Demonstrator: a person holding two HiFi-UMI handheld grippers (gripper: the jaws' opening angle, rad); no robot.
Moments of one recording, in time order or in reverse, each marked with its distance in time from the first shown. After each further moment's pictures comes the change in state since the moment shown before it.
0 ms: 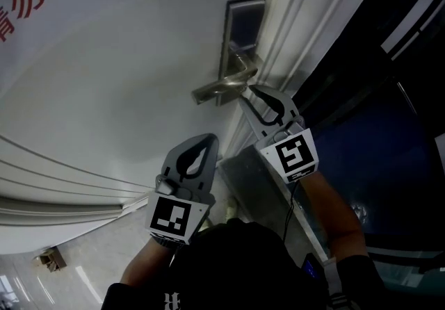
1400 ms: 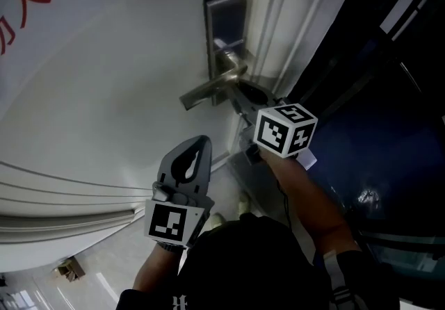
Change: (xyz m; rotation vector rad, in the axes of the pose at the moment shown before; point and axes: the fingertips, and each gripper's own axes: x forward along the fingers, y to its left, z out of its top) left arm 0.002 0.008 -0.003 -0.008 0.014 0.019; right arm 0.036 -0.016 -0.035 0.843 -0.004 -0.035
